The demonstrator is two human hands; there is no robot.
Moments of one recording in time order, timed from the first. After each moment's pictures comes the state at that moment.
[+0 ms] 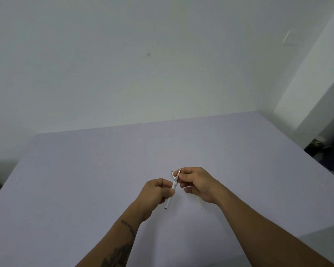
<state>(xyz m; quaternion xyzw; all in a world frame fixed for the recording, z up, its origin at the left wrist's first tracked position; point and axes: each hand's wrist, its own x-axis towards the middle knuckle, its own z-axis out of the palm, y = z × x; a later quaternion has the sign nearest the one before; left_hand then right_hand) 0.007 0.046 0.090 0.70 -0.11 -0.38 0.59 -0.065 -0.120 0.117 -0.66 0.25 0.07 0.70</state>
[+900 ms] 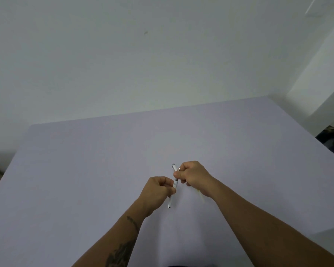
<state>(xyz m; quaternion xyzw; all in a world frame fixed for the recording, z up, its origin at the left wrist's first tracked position) 0.021 0.028 0.064 0.76 -0.12 -0.36 0.52 -0.029 -0.130 0.083 -0.76 0.30 0.07 0.57</state>
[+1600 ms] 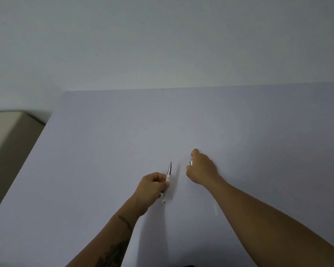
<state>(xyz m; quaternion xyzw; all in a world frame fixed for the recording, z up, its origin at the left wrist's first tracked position) 0.047 0.029 0.032 0.75 0.12 -0.35 0.54 0.055 -0.166 -0.013 -0.93 0.20 0.15 0.27</state>
